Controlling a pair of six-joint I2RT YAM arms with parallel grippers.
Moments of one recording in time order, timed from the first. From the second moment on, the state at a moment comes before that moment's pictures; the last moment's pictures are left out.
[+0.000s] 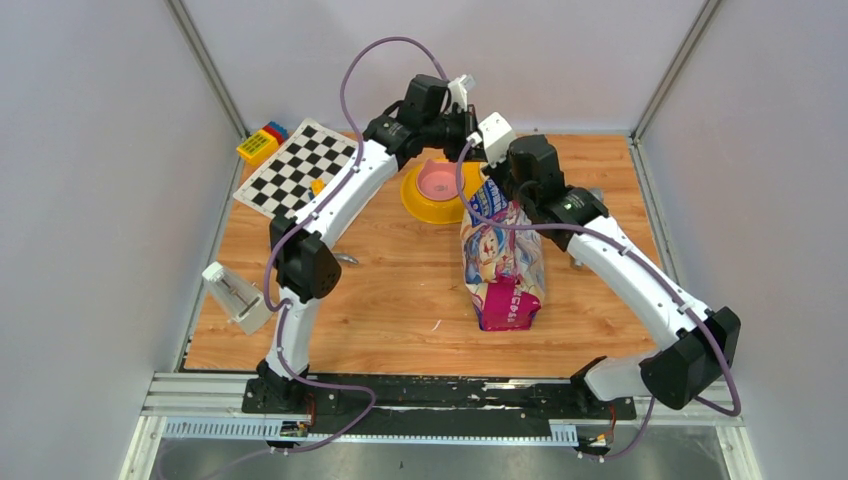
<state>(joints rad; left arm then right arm) -0.62 2.14 2.29 -0.63 0.50 -0.61 0.56 1.37 1.37 -0.43 0.29 -0.36</state>
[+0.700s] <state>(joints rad) -0.62 2.11 2.19 -0.55 0.53 -0.61 0.59 1.39 1.35 -0.39 0.39 -0.39</state>
